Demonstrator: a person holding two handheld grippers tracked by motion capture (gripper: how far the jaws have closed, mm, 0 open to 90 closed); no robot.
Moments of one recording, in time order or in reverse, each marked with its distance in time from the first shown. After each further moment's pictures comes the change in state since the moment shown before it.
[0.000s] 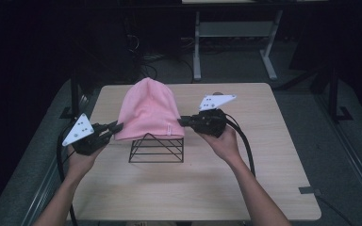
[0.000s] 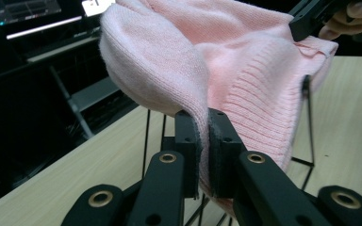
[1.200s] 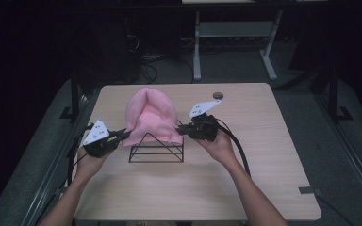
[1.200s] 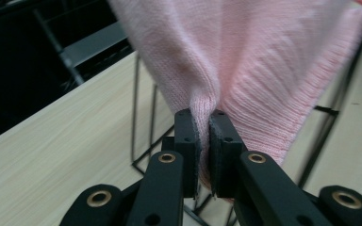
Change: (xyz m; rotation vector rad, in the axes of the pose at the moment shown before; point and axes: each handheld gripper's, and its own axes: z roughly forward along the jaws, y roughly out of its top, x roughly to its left) left arm 0.003 -0.037 0.033 0.196 0.018 -0.027; right arm -0.009 -0.023 0.036 0.195 -0.030 0.028
